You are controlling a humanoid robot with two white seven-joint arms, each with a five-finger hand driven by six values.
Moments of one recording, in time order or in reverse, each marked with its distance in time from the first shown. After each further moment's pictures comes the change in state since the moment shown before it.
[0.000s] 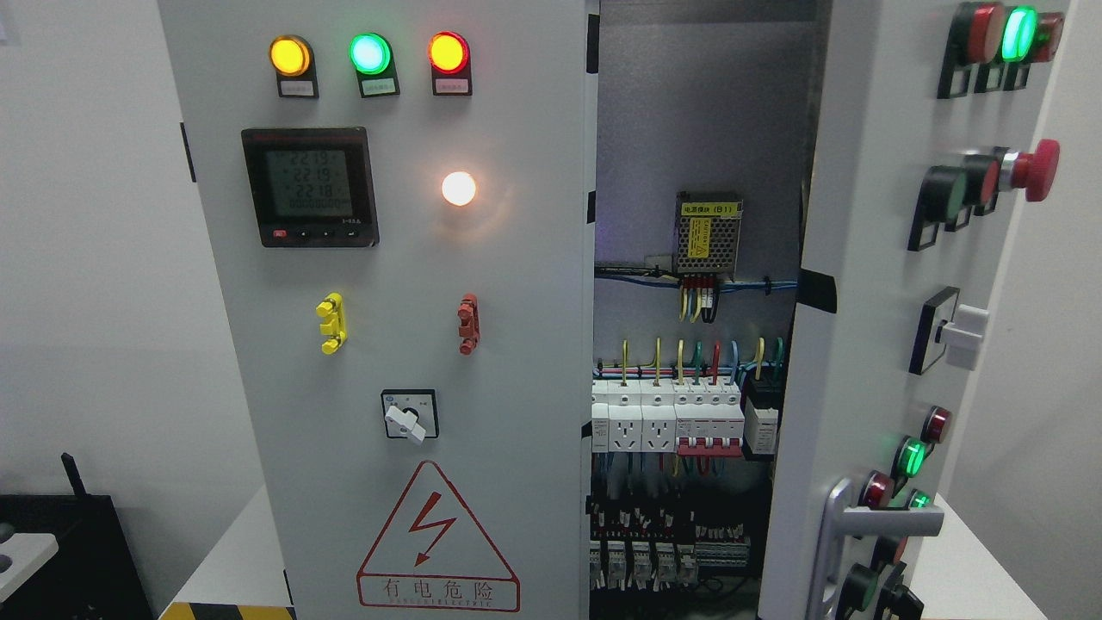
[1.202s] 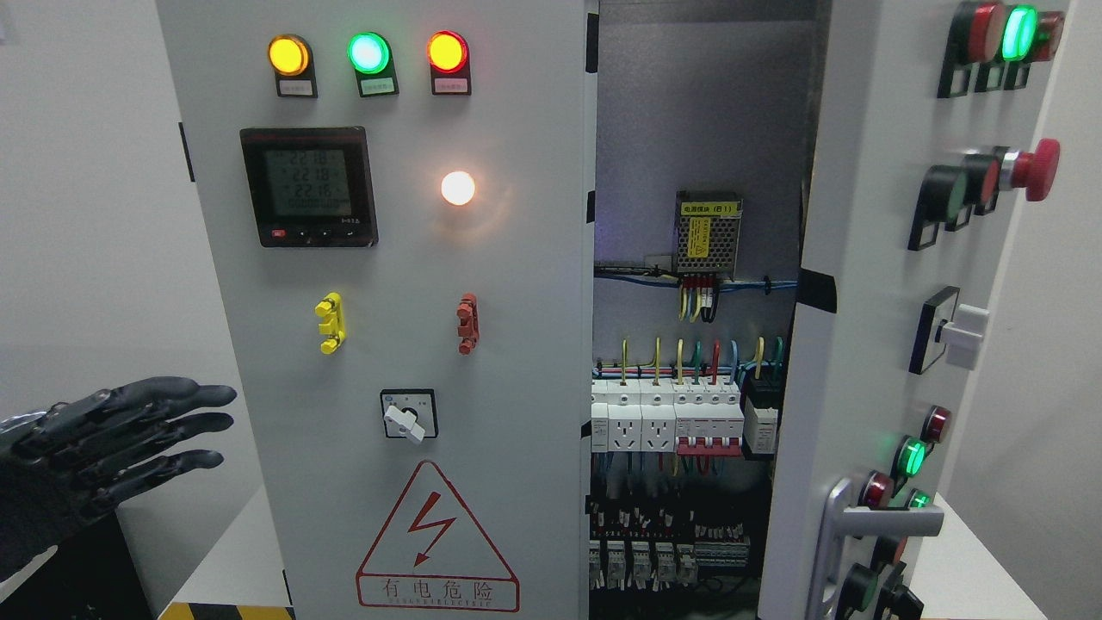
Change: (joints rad) left arm -1.102 0.115 -0.936 -0.039 -0.065 -0.007 0.016; right arm 0.000 0.000 0.000 0.000 0.000 0.000 0.003
